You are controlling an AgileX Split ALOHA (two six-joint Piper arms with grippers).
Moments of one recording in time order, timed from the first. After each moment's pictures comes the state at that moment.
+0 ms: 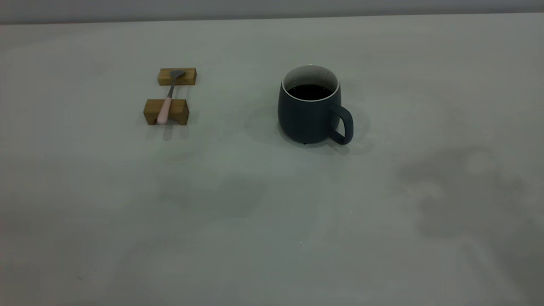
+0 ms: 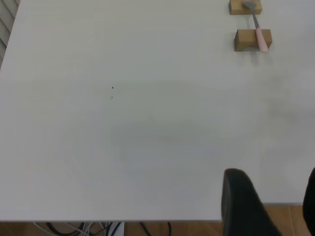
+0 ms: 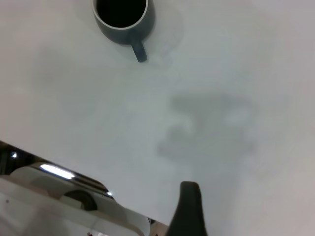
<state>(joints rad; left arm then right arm) 0.00 -0.02 -0.49 0.03 1.13 0.00 0.26 1.28 -1.31 0.07 1.23 -0.16</state>
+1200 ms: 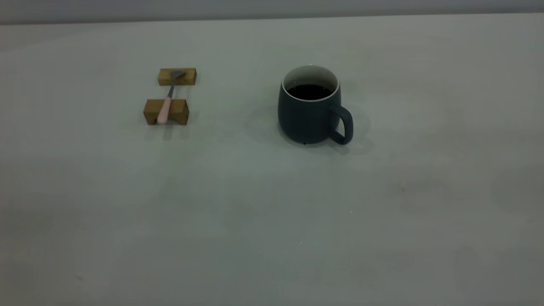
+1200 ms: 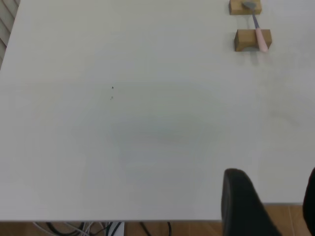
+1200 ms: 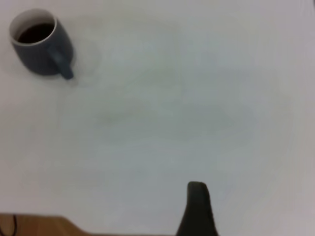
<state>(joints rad) 0.00 -0.02 -0.49 0.03 1.13 0.00 0.03 0.10 -0.49 0.00 1.15 -0.01</state>
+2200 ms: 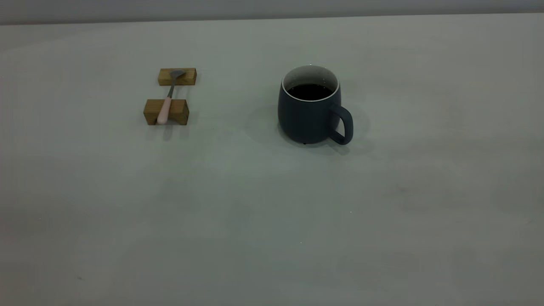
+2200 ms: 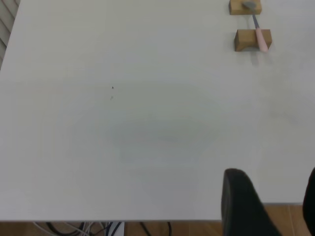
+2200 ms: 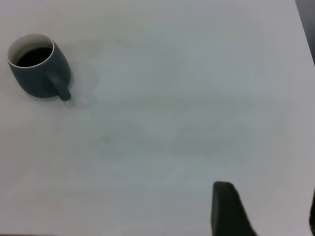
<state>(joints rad) 0.00 -0.02 -0.49 0.03 1.13 0.00 0.02 0.02 -0.47 0.00 1.14 -0.01</state>
